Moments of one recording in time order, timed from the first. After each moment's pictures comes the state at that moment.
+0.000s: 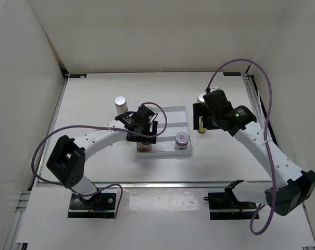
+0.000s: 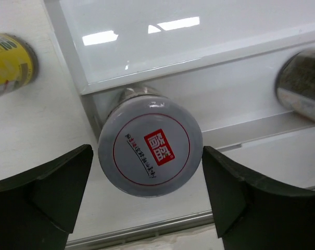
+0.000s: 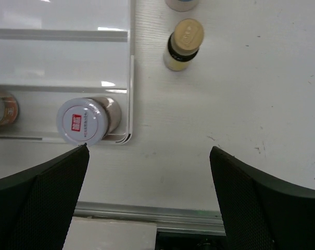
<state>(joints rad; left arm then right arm) -0.74 1.57 1.14 -0.67 -0.15 -0.54 0.59 1.22 1.29 -0.99 0.27 0.36</state>
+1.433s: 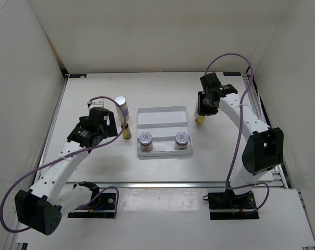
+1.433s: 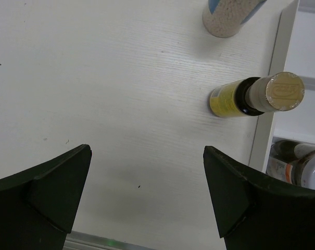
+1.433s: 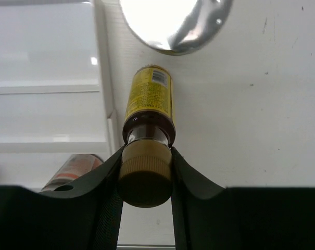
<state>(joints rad) -0.38 1.03 0.90 -0.70 -0.44 -0.38 0.35 1.67 1.45 -0.87 0.13 0.27</state>
